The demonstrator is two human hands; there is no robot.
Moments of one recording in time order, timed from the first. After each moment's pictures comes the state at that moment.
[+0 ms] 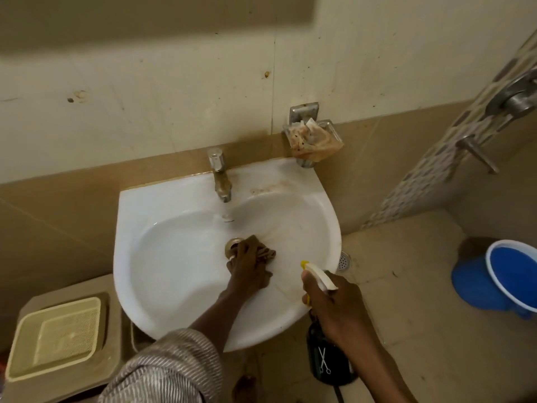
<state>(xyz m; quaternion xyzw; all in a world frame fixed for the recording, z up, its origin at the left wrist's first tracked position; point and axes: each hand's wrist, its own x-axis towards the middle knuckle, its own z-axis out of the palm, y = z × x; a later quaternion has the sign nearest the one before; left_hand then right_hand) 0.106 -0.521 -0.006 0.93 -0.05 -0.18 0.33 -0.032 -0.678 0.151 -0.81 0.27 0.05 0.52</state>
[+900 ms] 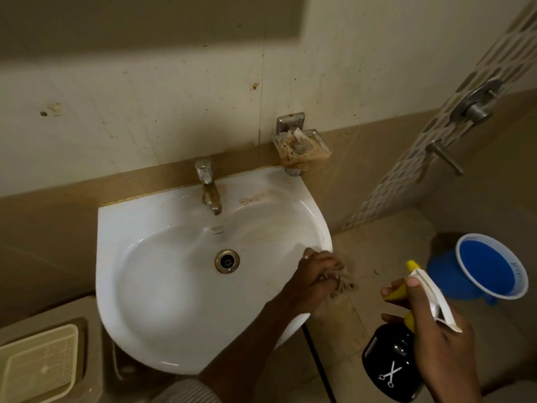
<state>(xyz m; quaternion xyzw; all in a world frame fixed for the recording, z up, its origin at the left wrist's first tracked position) 0.067 -0.618 0.086 0.75 -0.33 -0.24 0.52 -0.082 -0.725 0.203 -0.71 0.38 -0.21 0.56</state>
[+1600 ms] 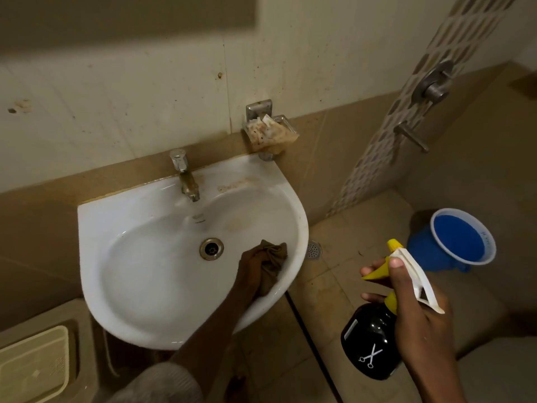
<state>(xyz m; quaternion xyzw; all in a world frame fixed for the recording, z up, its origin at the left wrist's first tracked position) 0.064 -0.568 0.043 0.70 0.03 -0.28 0.65 -0.121 -0.712 0.217 -0.70 0.32 -0.27 0.58</state>
